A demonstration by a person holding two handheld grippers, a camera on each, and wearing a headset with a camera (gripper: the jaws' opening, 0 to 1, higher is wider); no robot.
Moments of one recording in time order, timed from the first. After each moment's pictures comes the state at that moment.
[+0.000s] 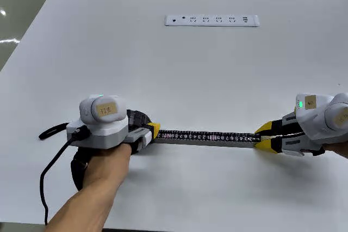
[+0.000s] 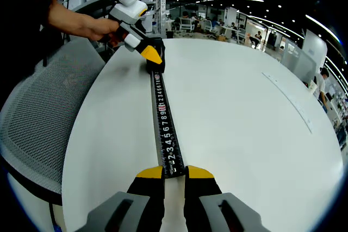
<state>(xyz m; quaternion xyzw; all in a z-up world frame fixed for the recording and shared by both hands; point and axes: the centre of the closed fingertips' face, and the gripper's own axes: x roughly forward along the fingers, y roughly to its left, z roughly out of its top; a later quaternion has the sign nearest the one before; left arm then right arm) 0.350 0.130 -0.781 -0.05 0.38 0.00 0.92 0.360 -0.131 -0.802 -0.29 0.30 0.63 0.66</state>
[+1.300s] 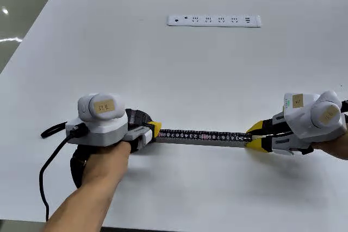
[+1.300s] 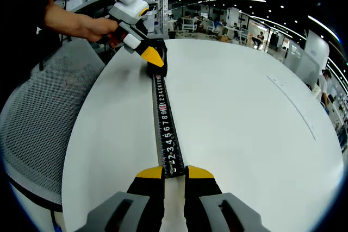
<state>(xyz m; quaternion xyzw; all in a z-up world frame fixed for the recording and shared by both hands) 0.350 0.131 -0.782 -0.07 0.38 0.00 0.92 0.360 -0.107 -0.805 -0.29 0.30 0.63 0.65</state>
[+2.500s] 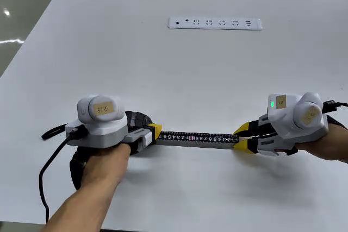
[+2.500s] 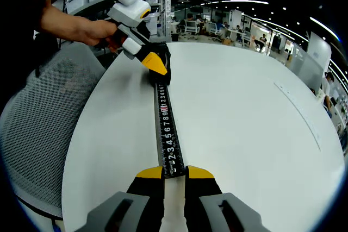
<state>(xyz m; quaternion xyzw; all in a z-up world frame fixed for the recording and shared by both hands) 0.350 0.132 -0.782 -0.07 0.38 0.00 0.92 0.356 -0.078 -0.804 -0.28 0.29 0.65 0.65</state>
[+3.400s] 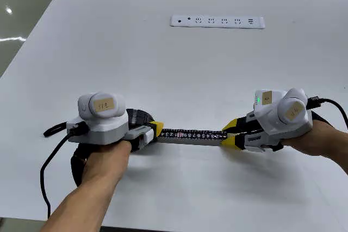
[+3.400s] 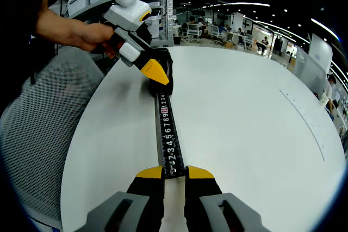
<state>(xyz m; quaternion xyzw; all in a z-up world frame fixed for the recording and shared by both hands) 0.348 0.131 -0.779 -0.08 0.38 0.00 0.92 0.354 -0.048 -0.801 -0.28 0.28 0.66 0.64</state>
